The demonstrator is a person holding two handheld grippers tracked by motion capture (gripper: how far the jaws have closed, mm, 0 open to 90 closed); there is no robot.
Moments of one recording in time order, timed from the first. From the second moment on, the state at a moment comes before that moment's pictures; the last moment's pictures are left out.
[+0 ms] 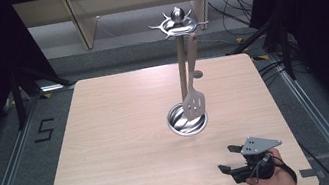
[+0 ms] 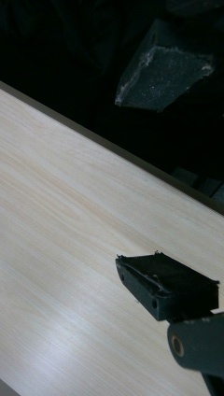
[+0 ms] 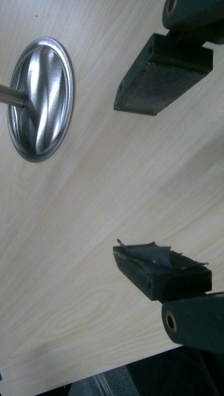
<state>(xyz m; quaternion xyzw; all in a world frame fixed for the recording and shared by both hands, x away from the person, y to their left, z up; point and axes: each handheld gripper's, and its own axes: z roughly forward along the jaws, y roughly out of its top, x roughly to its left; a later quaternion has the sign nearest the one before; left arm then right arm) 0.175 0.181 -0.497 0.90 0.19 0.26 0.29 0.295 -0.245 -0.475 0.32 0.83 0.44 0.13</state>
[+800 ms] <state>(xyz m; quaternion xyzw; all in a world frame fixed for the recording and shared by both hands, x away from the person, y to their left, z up) 0.175 0.179 -0.500 0.89 0.20 0.28 0.29 0.279 -0.248 -0.481 0.33 0.83 0.43 0.14</state>
